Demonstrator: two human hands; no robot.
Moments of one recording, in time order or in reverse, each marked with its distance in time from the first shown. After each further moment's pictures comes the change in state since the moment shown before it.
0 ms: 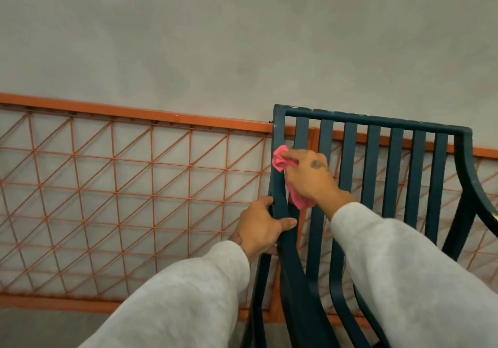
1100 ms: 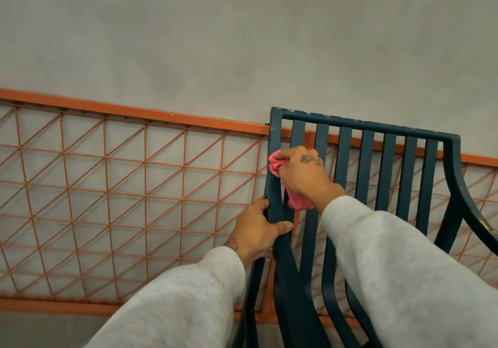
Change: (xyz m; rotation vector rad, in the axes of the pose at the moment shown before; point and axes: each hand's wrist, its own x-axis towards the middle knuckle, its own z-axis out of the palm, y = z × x) left_hand -0.003 0.001 0.000 0.006 0.005 0.028; right_hand 0.010 -0.015 -0.003 -0.056 -0.026 0.068
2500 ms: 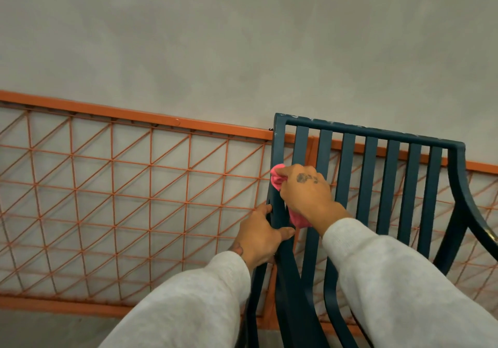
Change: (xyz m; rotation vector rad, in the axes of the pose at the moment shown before) left_hand 0.006 -0.006 0.001 0.096 0.014 0.004; right_hand -0.029 -0.012 -0.002 -0.214 -0.058 -0.040
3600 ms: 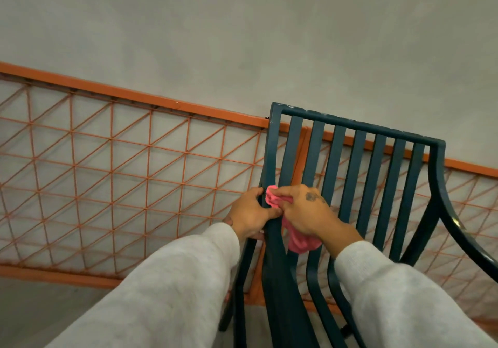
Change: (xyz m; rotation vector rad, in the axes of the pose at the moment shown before) left_hand -0.016 0.013 -0.001 -0.119 -0.027 -0.049; right_hand -0.044 0.042 0.022 0.177 -0.203 0.001
